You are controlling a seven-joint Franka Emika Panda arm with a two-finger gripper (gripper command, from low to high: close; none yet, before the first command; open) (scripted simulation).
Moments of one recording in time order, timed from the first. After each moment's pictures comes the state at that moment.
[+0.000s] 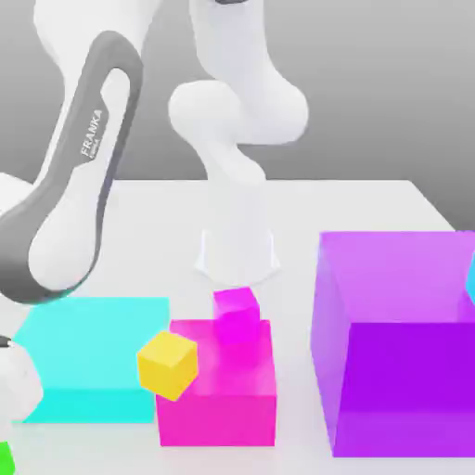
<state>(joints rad) -0.22 0.58 -0.32 -2.03 0.33 2.57 0.25</state>
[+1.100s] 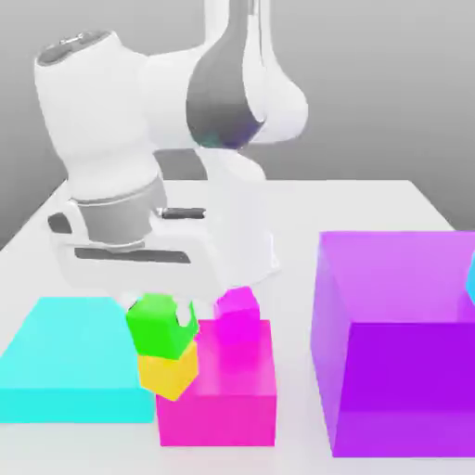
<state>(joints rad) 0.02 -0.19 -0.22 -2.56 0.18 2.35 0.88</state>
